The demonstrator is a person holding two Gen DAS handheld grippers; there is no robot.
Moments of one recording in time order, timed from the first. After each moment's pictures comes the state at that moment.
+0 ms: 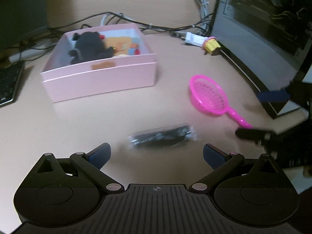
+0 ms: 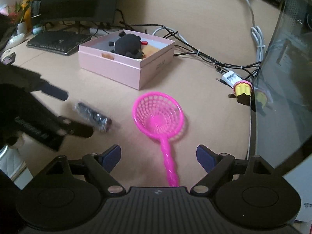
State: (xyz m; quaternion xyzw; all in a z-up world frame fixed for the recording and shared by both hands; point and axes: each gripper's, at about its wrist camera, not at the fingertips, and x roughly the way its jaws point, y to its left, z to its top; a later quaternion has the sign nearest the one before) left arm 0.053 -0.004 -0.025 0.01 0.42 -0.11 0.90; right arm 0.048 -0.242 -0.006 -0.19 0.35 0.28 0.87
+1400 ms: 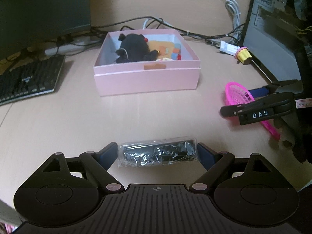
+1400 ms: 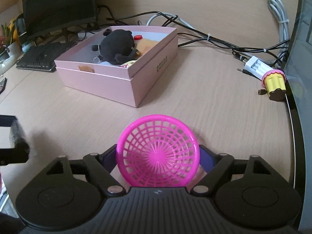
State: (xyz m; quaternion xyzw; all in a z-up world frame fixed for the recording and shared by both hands) left arm 0.031 0.054 -0.004 0.01 0.42 -0.04 0.91; right arm 0.132 -0.186 -0.033 -0.10 0.40 0.29 0.86
